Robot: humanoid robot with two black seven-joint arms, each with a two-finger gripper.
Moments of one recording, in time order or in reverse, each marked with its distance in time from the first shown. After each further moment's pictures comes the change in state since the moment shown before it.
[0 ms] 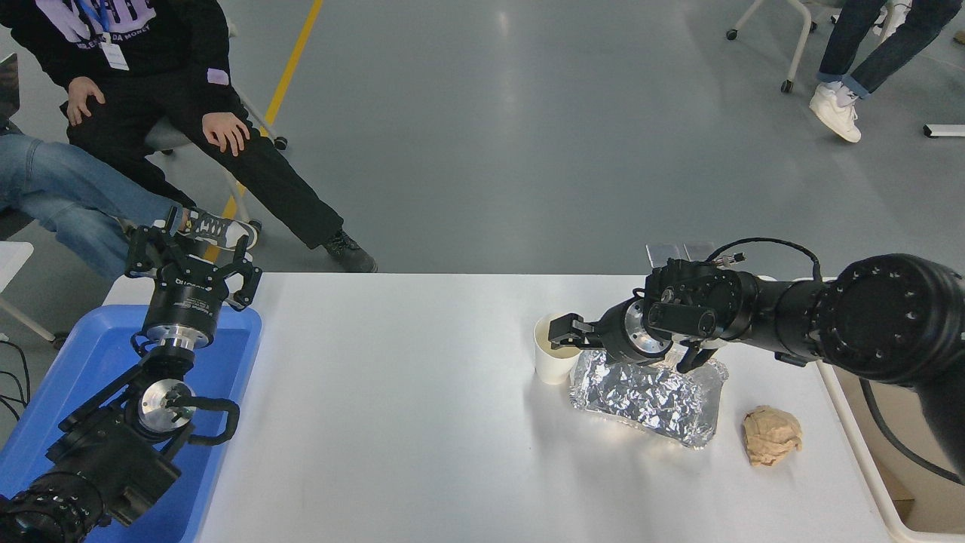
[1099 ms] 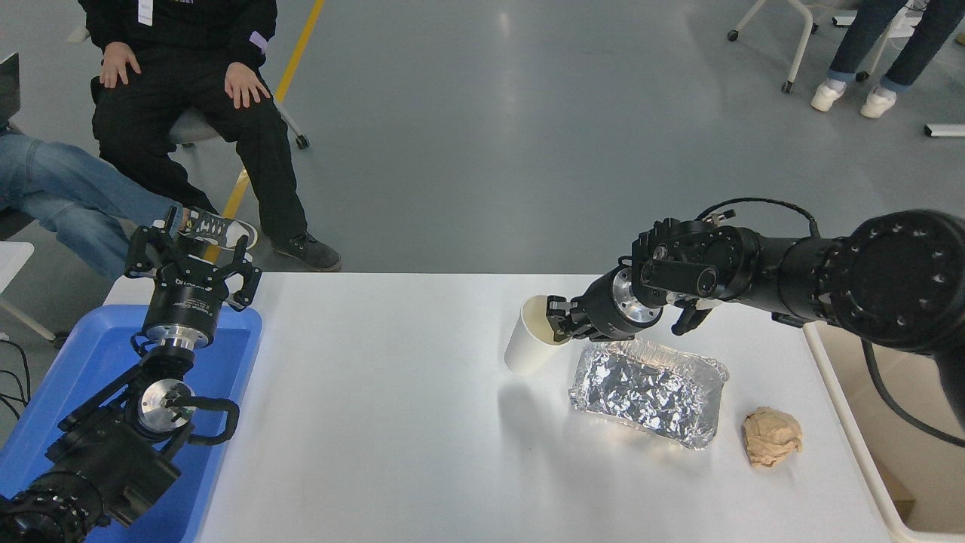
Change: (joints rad) left arm 0.000 0.000 0.000 0.000 0.000 0.000 0.000; right arm 0.284 -0.043 -0.013 0.097 0.014 0.334 0.008
